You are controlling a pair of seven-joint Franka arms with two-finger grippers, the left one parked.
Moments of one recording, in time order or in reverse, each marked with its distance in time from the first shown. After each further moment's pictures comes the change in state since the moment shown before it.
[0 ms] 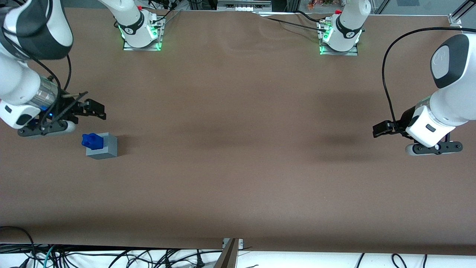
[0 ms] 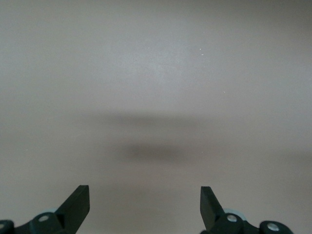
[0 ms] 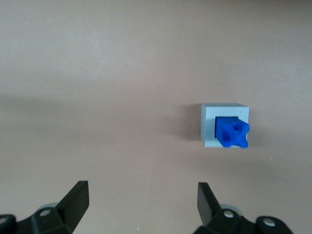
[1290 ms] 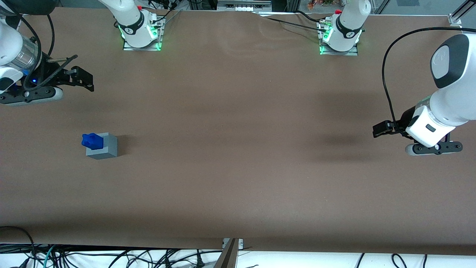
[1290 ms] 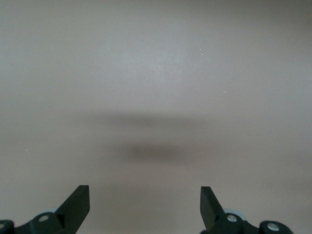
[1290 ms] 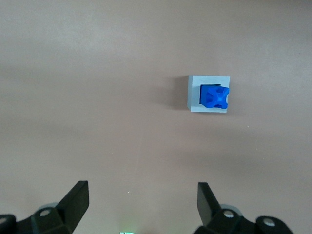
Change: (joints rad) arm -0.017 -0.116 0.044 -0.005 -0.085 -0.149 0.014
